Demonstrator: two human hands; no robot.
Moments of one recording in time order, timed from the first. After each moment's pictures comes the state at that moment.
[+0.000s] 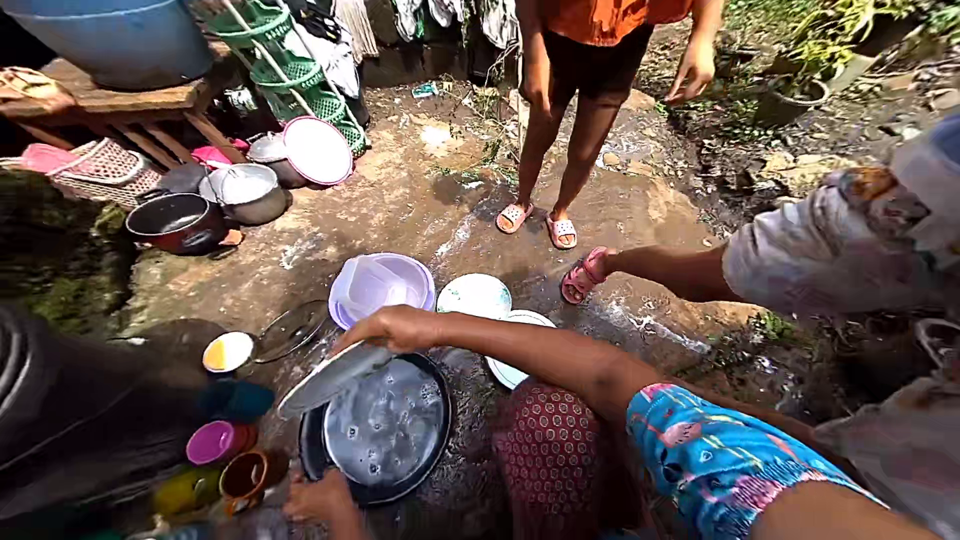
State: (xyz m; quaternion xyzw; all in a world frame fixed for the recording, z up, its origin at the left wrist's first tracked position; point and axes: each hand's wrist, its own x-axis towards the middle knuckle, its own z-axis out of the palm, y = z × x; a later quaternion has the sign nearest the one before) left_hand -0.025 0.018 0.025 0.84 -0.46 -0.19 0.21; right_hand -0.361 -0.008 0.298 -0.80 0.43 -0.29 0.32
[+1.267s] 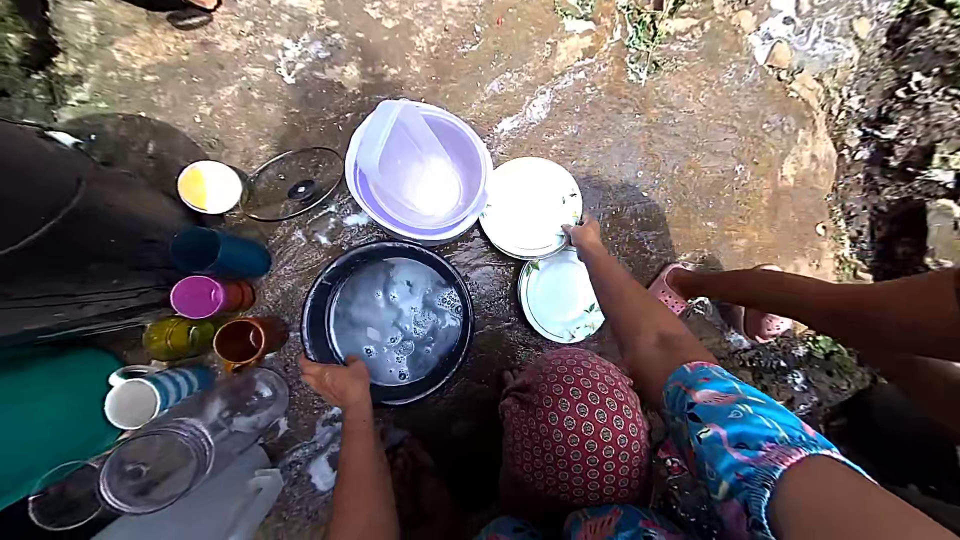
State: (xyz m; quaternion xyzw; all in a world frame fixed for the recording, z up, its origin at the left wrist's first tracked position) left_hand -0.064 0.034 0.049 0.88 -0.43 -0.20 0.06; right_hand -0.570 0.045 0.015 -0.13 0.86 -0.33 0.36
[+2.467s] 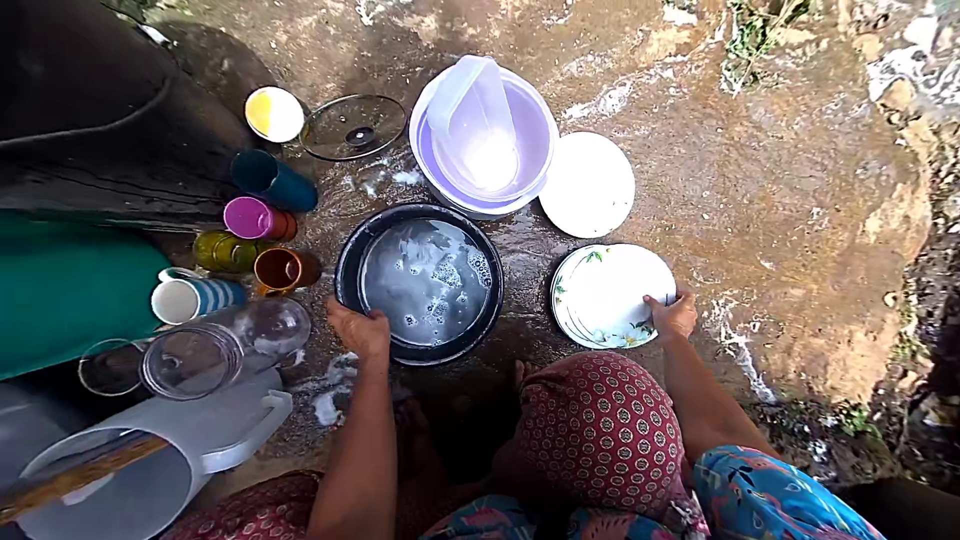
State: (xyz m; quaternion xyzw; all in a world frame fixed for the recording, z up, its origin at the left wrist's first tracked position) left_hand -0.080 0.053 0.077 0.88 -0.40 -0.24 0.06; right_hand -0.593 0.186 0.036 -0.15 0.96 -0.03 0.23
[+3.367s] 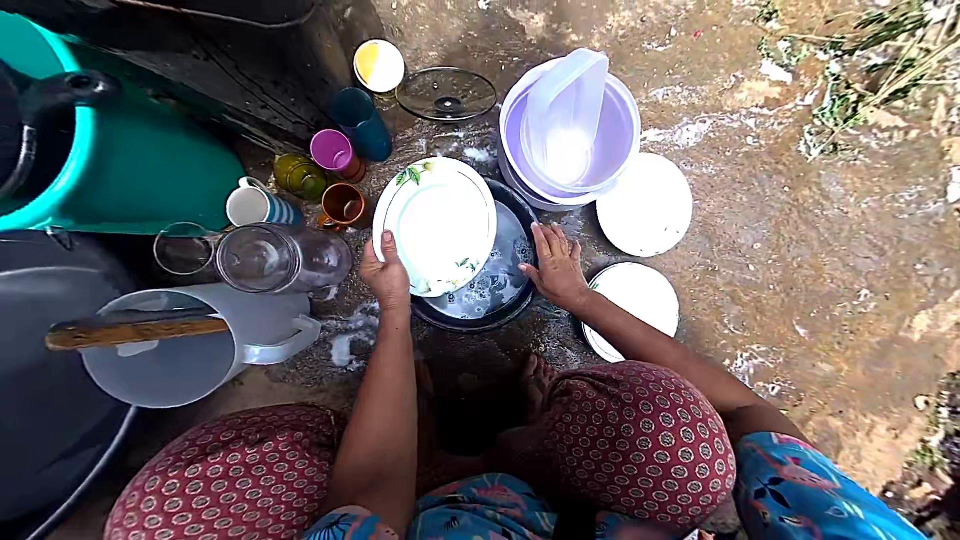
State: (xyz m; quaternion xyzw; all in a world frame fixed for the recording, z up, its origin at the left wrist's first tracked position) left_hand -0.092 0.052 0.121 0.75 -0.33 -0.27 0.50; right_hand -0.363 0.050 0.101 -0.75 0.59 -0.06 0.30
